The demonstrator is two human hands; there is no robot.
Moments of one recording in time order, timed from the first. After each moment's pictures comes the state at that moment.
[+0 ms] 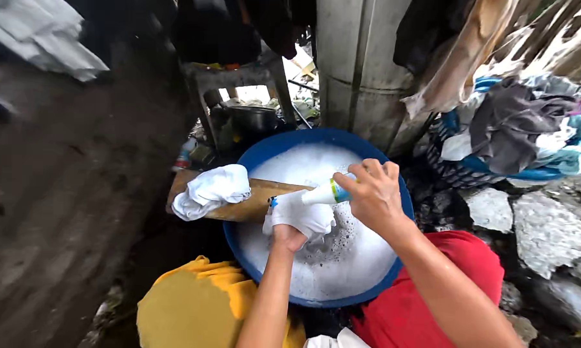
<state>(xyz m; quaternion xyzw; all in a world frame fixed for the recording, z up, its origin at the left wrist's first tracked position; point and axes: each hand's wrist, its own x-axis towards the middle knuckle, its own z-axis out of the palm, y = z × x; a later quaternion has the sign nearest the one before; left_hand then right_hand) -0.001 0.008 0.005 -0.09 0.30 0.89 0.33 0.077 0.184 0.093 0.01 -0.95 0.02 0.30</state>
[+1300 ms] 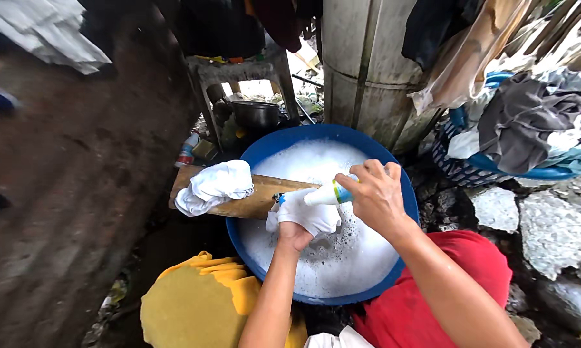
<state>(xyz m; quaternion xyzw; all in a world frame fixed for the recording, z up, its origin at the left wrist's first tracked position) 0.001 0.011 0.001 -0.06 0.29 0.89 0.36 0.075 0.182 0.087 0.02 -0.96 0.02 0.29</state>
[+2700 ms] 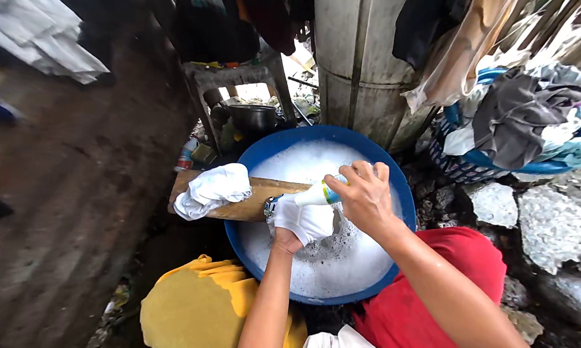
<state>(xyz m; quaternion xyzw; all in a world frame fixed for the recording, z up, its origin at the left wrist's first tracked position) 0.004 -0.003 -0.010 -0.08 0.32 0.87 0.36 0.075 0.170 0.086 0.03 -0.94 0.00 0.33</state>
